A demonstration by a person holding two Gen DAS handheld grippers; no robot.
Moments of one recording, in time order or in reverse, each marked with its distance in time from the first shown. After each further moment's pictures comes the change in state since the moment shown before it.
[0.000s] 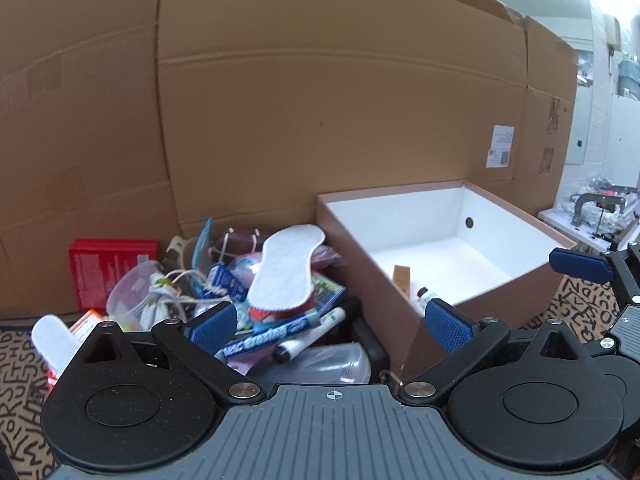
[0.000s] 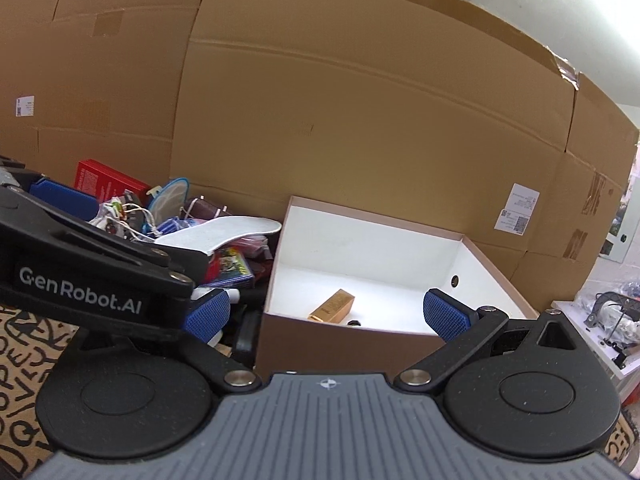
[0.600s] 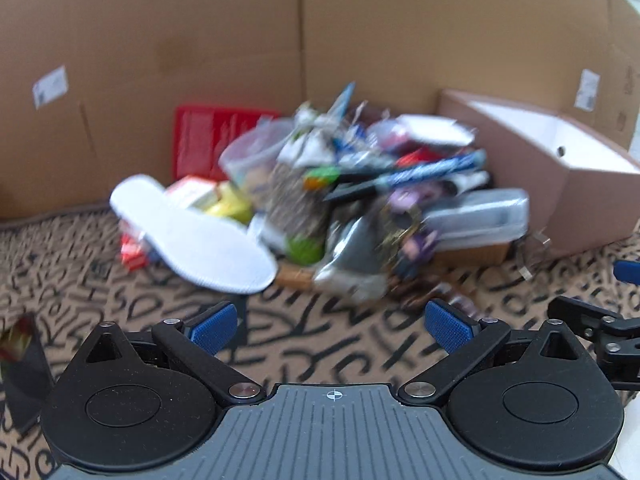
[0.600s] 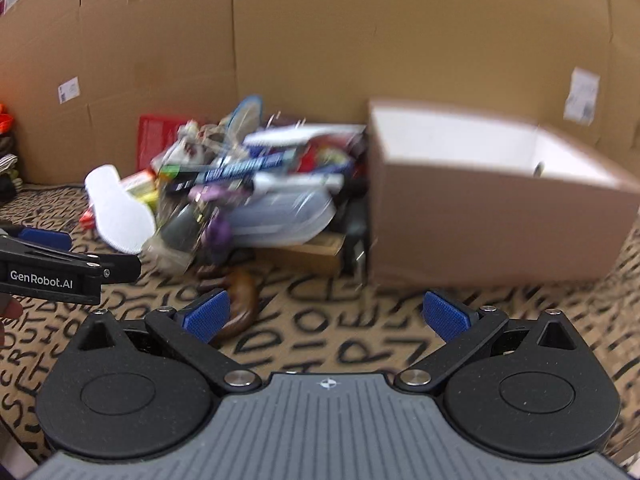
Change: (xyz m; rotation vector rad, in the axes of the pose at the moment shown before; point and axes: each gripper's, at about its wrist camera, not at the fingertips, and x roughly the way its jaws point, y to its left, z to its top) left arm -0.002 0.102 -0.099 -0.112 0.169 0.173; right arm 0.017 0.040 -0.073 0.160 0.181 0.224
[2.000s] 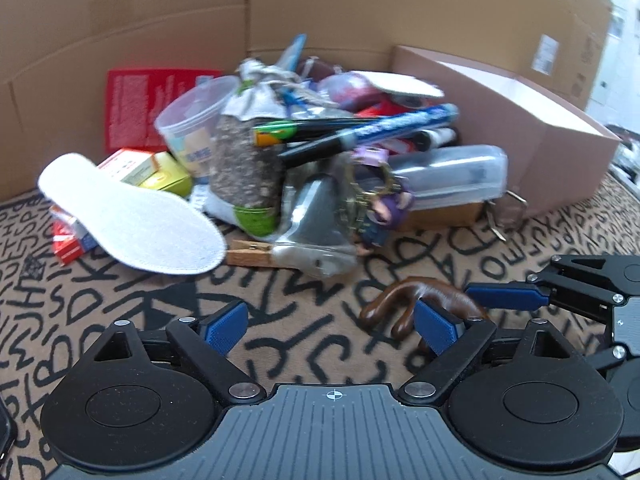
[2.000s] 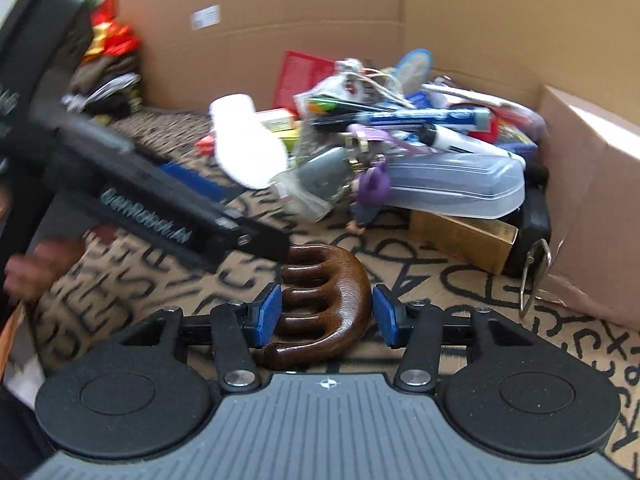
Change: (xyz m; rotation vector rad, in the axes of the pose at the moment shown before) left arm 0.029 -0.001 0.002 0.104 0.089 -0.221; right arm 0.026 0.036 -0.015 -0.296 0.058 0.349
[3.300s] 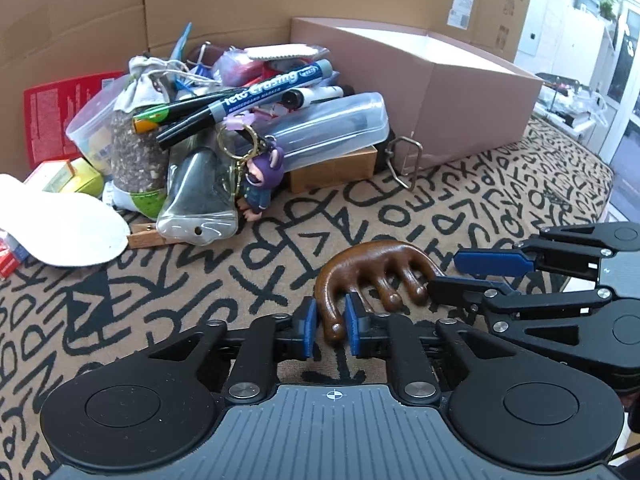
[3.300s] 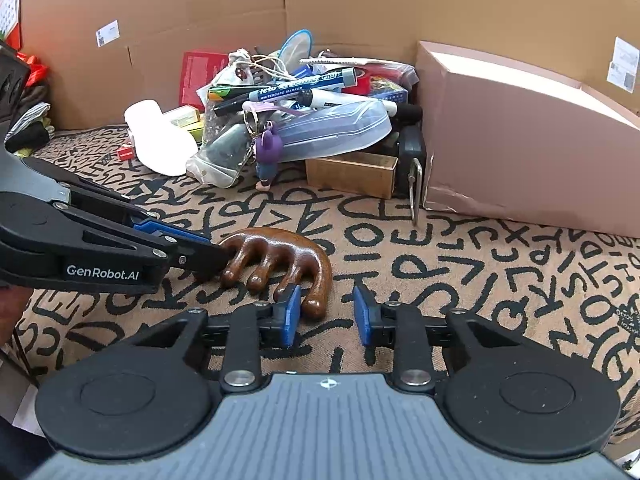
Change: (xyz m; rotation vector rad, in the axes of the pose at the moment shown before) left arm -0.004 -0.043 -0.017 0.124 0.060 -0.126; right arm -0.039 -0.004 -0.021 0.250 0.049 -0.265
